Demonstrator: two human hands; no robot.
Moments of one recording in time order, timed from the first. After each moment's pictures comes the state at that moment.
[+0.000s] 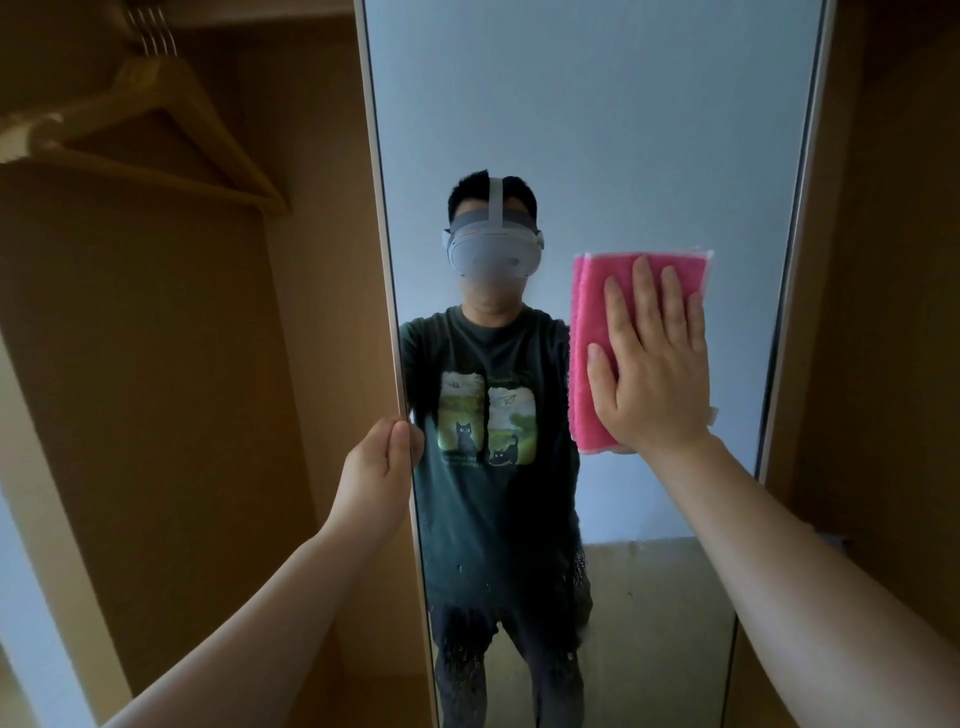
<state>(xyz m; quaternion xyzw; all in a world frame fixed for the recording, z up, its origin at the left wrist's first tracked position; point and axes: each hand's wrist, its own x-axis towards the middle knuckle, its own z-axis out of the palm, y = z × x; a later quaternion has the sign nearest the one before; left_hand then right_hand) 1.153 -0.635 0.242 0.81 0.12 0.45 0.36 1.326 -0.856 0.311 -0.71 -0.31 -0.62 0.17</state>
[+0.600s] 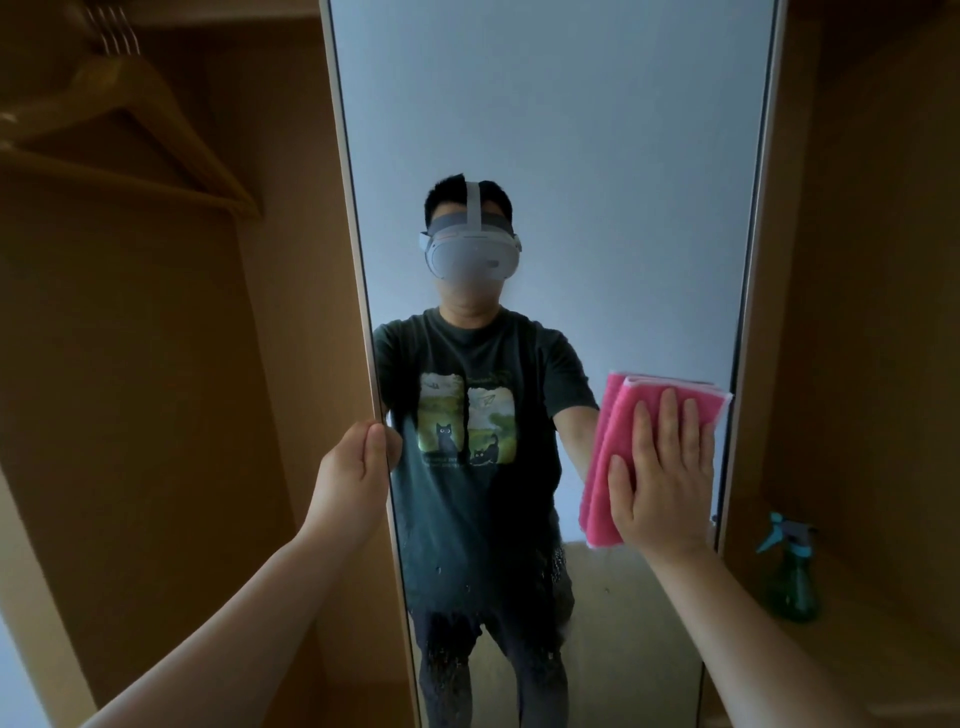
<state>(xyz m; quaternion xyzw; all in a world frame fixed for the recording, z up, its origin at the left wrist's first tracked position) 1.153 -0.634 0.240 0.81 0.12 0.46 0.35 1.340 -0.890 0.187 -0.75 -0.26 -0.56 0.24</state>
